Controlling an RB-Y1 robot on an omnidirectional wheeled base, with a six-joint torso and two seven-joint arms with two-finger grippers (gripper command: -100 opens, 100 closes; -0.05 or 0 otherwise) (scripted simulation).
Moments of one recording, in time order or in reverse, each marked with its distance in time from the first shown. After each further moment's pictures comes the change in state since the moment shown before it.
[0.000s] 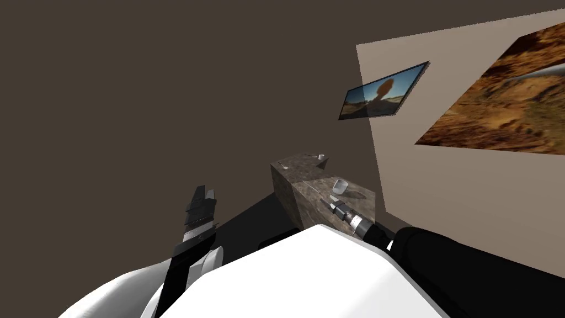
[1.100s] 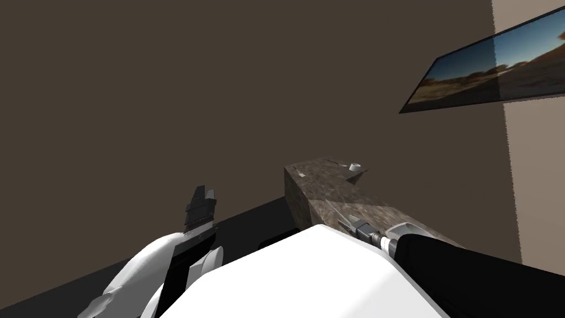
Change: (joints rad) left arm 0.000 0.000 0.000 0.000 0.000 0.000 0.000; right arm 0.224 -0.204 -0.023 0.108 0.129 0.063 -0.058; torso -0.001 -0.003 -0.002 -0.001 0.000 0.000
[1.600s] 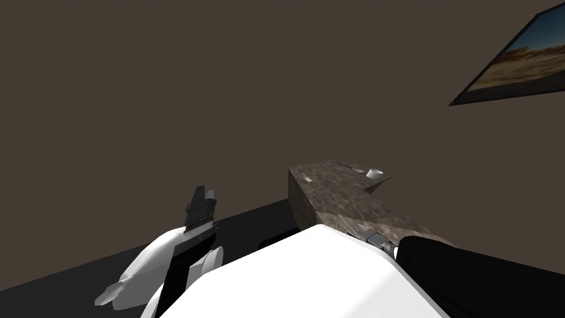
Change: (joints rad) left arm 0.000 0.000 0.000 0.000 0.000 0.000 0.000; right arm 0.055 -0.074 0.014 0.069 0.012 -0.006 -0.022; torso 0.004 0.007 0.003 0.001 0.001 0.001
